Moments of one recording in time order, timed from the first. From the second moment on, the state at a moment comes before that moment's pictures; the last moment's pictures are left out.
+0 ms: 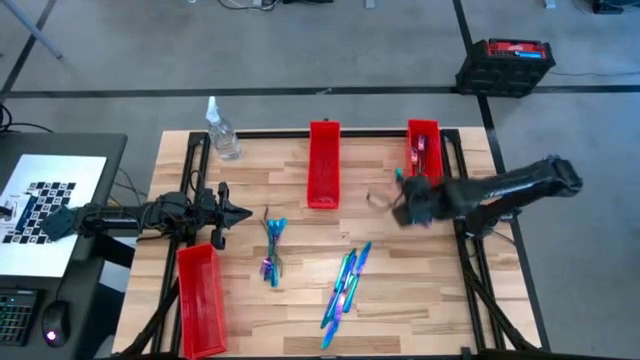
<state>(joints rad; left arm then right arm) -0.01 0.03 0.02 0.01 -0.09 -0.09 0.08 1.15 0.97 -1.22 0.57 1.08</state>
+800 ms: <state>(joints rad) -0.01 0.03 0.02 0.01 -0.09 -0.09 -0.68 1.29 0.83 -0.91 0.45 0.66</state>
